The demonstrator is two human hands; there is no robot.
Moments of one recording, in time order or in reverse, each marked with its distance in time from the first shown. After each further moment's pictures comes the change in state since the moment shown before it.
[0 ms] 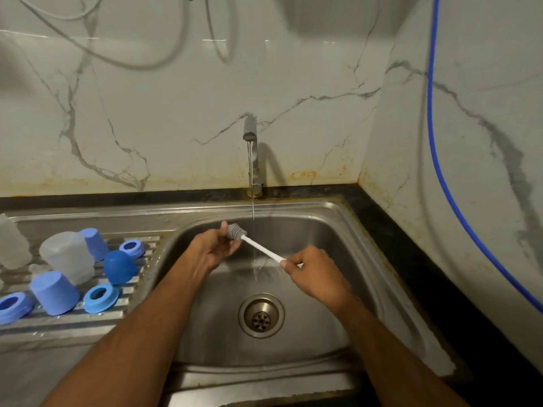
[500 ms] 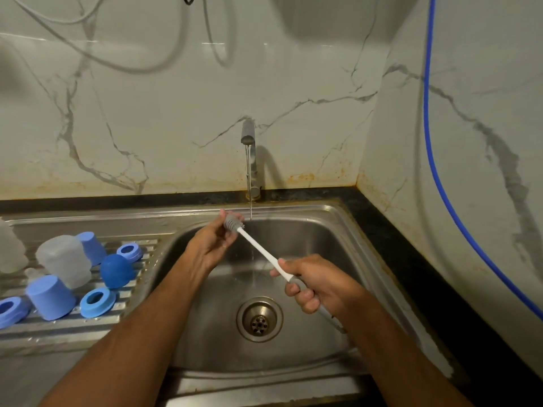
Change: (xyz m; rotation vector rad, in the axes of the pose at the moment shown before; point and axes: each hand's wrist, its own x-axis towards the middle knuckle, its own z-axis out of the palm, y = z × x) left_hand -0.005 0.003 0.005 -0.178 -0.138 0.055; right_hand -0.004 -0.002 -0.008 0.720 -0.378 0.335
